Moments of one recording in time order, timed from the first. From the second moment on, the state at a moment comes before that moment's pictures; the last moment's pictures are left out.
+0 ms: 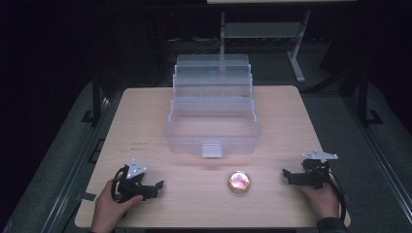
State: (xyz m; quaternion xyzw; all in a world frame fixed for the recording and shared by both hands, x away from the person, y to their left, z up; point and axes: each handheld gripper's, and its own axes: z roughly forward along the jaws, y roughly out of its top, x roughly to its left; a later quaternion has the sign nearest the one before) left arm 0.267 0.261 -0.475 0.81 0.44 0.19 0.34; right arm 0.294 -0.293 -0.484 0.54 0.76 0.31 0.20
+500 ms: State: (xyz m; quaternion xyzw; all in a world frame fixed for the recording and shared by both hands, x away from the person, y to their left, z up) left arm 0.267 0.261 -0.475 0.81 0.44 0.19 0.34; right arm 0.294 -0.294 -0.478 0.54 0.77 0.29 0.18
